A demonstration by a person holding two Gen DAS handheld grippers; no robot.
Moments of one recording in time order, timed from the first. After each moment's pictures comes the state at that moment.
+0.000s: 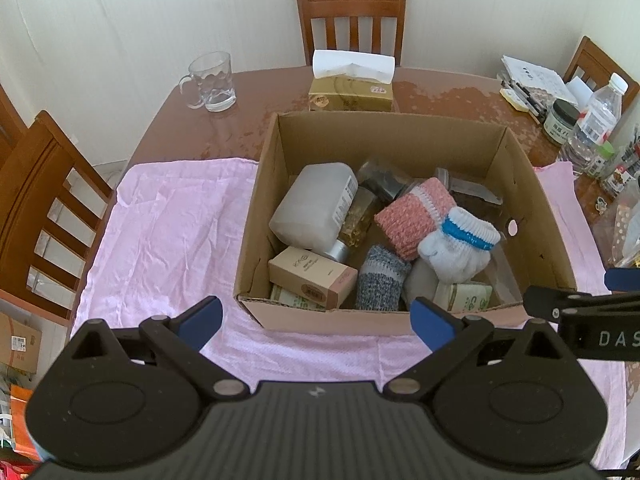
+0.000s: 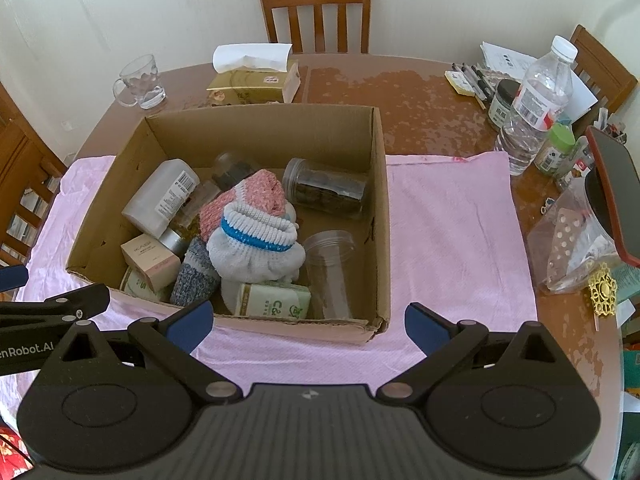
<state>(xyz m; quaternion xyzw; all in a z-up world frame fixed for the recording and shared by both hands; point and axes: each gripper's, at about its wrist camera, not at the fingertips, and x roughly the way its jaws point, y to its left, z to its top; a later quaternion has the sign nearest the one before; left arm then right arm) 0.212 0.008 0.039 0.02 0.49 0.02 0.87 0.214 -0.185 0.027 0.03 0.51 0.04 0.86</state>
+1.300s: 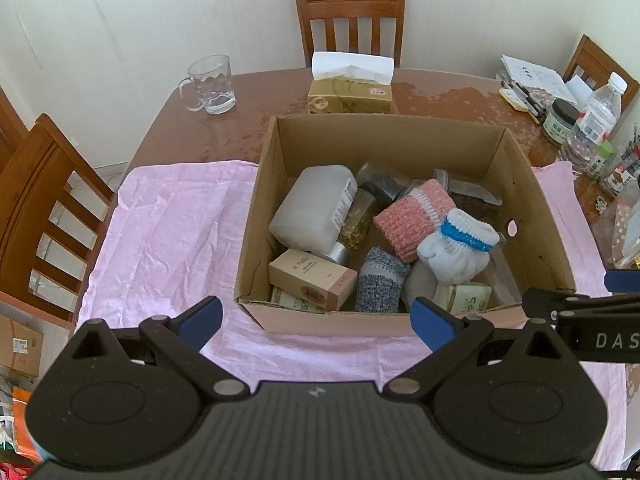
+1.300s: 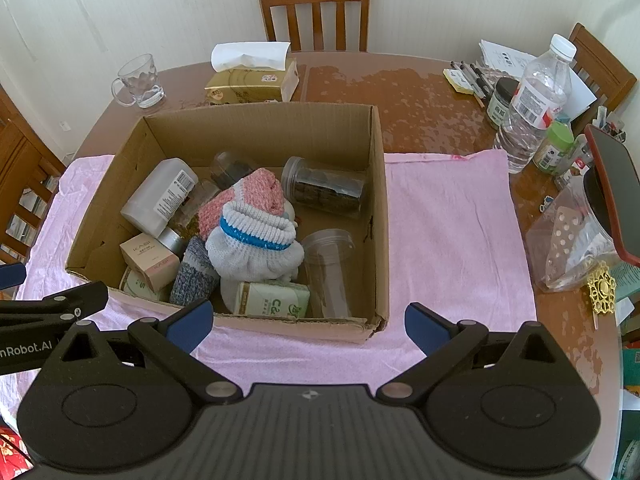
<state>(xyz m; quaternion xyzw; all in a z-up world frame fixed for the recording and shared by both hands) 0.212 0.006 0.040 0.03 0.49 0.02 0.87 0.215 -0.186 0.028 0.03 0.52 0.04 0.86</state>
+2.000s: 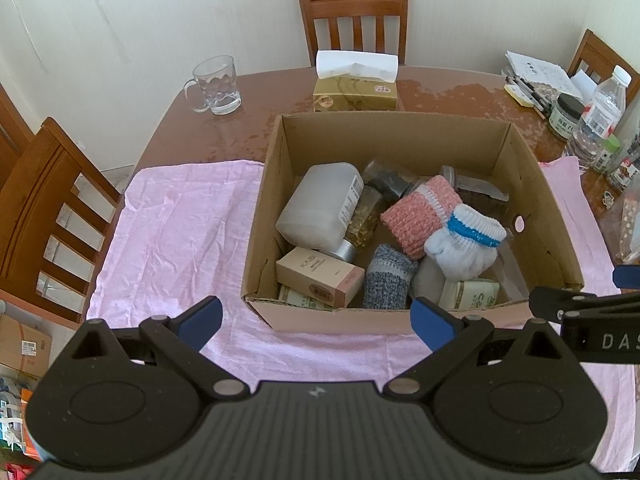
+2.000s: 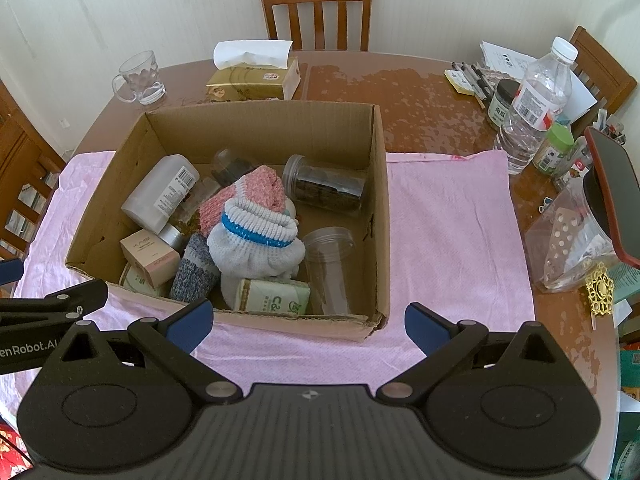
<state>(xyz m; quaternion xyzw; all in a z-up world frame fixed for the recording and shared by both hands) 0.210 0.008 0.040 0.04 0.49 0.03 0.87 0.211 -0.185 0.027 0.03 0.52 0.03 0.86</state>
